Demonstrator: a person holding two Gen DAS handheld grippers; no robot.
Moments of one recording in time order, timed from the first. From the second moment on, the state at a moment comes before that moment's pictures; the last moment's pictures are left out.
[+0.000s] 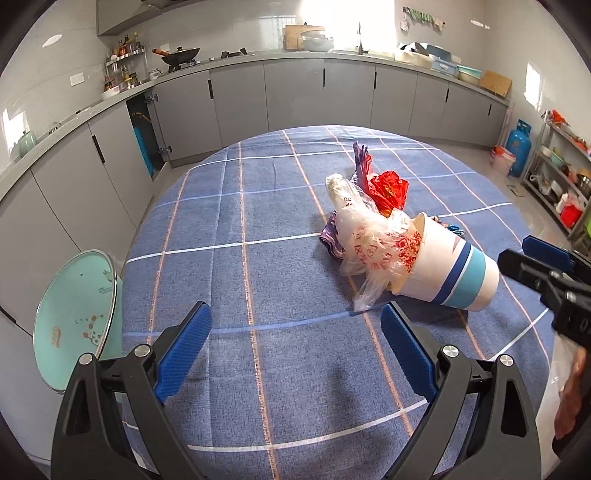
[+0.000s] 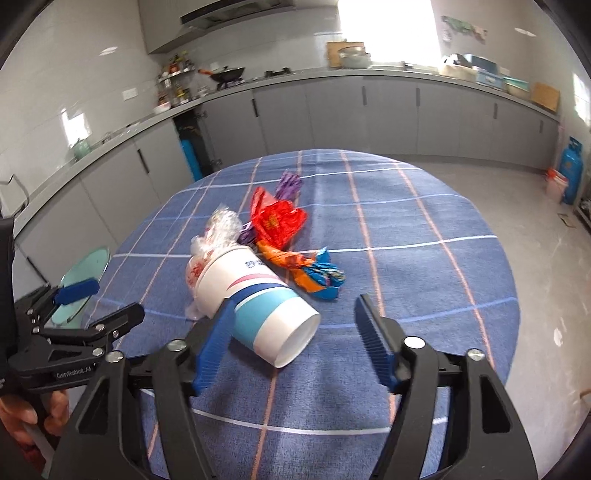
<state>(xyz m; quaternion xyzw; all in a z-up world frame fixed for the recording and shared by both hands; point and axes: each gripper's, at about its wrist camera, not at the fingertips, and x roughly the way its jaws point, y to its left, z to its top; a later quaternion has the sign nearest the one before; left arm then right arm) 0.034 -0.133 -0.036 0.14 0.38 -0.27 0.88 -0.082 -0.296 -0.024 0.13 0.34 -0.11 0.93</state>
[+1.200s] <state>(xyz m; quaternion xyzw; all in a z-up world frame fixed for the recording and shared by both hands) 0.049 -0.189 -0.031 0.11 0.38 -0.30 0.87 -0.118 -0.332 -0.015 0.12 0.31 -0.17 0.93</state>
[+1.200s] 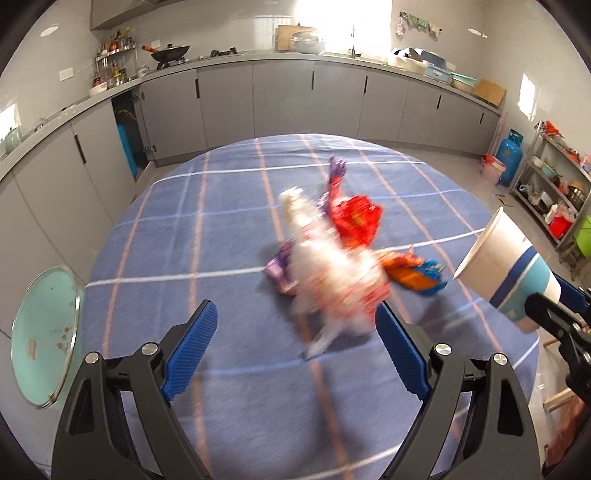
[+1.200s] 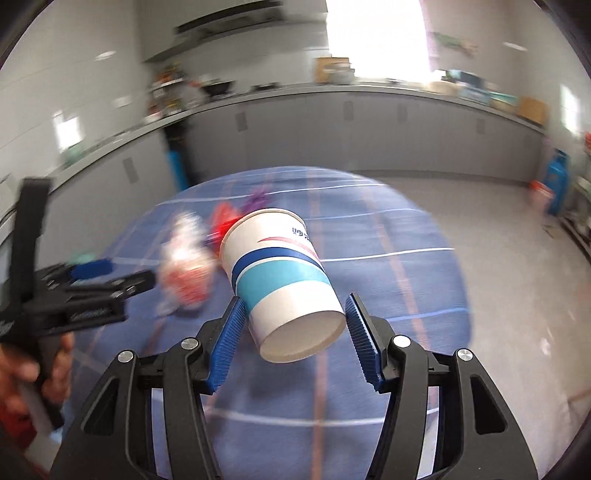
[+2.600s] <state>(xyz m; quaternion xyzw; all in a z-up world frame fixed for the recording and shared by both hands) 0.063 0.013 0.002 0.10 0.33 -0.11 0.93 0.002 -0.145 0.026 0.12 0.24 -0.03 0.96</state>
